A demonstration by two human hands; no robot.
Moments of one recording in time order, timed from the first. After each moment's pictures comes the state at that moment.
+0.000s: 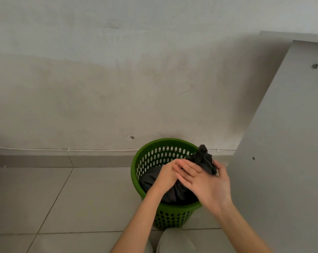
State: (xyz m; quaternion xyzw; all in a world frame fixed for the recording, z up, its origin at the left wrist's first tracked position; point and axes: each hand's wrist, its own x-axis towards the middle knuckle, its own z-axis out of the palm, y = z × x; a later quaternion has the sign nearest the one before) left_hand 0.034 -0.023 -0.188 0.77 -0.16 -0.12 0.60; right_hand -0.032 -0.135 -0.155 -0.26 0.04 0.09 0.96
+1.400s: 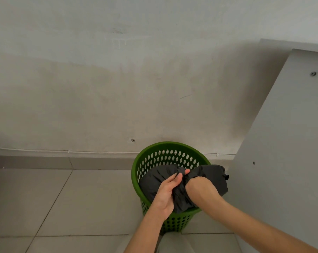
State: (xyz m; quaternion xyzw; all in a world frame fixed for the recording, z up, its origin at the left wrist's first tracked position) left_hand -0.006 -0.016 -0.196 0.40 -0.02 -0.24 0.89; right_hand -0.018 -0.116 -0.142 -0.95 -0.16 0.17 -0.20
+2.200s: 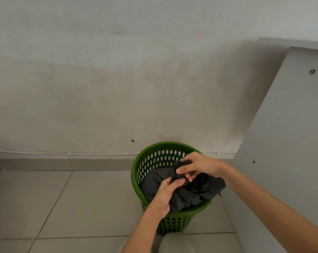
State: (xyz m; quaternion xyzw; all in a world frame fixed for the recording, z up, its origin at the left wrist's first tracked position) left_hand 0.003 -0.013 -0.212 0.50 -0.05 -0.24 0.83; right_hand 0.035 -0.151 -0.110 -0.83 -0.09 0.27 0.47
